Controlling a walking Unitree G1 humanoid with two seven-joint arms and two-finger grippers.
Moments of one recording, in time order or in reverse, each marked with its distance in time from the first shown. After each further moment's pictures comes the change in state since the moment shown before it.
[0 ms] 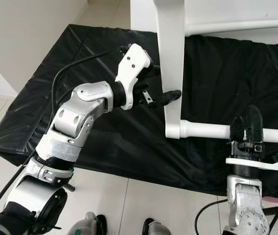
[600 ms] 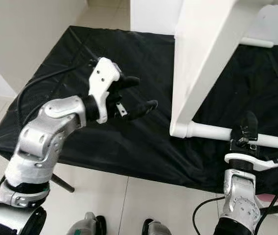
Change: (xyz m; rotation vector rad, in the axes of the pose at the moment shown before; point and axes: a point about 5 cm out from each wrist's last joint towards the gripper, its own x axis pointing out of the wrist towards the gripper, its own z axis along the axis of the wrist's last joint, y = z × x) left arm -0.064 0.001 -0.005 -0.095 0.017 0.068; right arm 0.008 -0.033 -0.001 -0.035 -0.018 -0.163
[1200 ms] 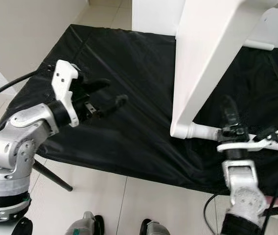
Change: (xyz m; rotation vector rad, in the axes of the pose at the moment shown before) left arm -0.047 0.018 -0.016 -0.077 0.020 0.203; right arm 0.039 0.058 0.001 -0.305 0.134 0.242
